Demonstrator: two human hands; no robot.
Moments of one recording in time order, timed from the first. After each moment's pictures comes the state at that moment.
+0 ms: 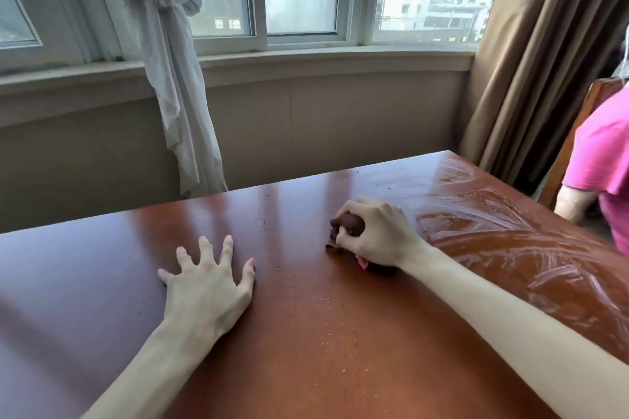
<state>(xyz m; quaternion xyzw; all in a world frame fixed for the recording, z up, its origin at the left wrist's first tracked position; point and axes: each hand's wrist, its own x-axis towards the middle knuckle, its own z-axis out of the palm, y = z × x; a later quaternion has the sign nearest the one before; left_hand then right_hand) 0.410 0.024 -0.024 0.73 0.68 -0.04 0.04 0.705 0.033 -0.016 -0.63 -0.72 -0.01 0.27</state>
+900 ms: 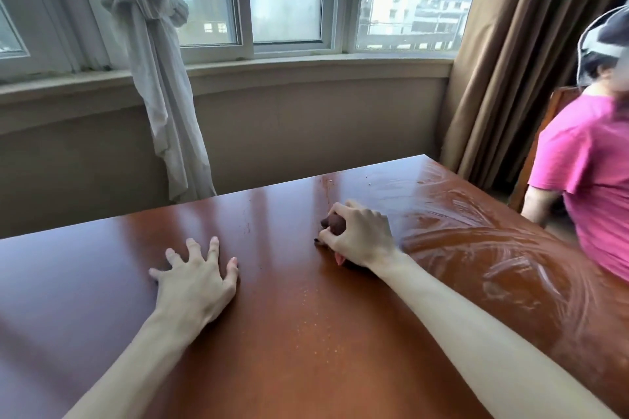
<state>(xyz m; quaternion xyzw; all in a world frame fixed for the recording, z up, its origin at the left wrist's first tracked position) 0.413 0.027 -0.021 0.72 0.69 -0.06 0.03 0.702 0.019 -0.010 -0.72 -0.66 -0.03 0.22</state>
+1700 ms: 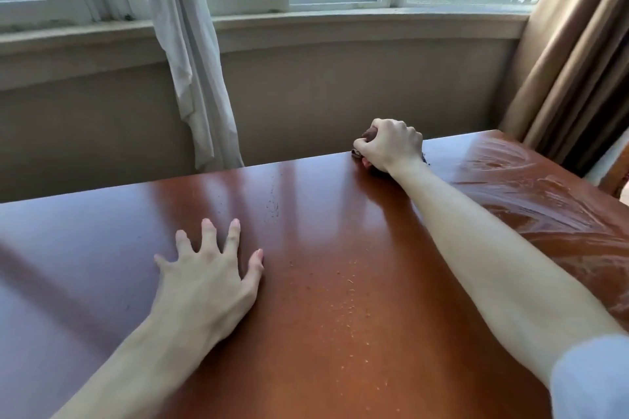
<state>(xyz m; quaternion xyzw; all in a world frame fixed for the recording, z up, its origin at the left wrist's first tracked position) 0.408 0.036 -0.034 0.73 0.68 -0.06 -0.01 0.729 0.207 -0.006 -0.77 -0.59 -0.05 0.23</state>
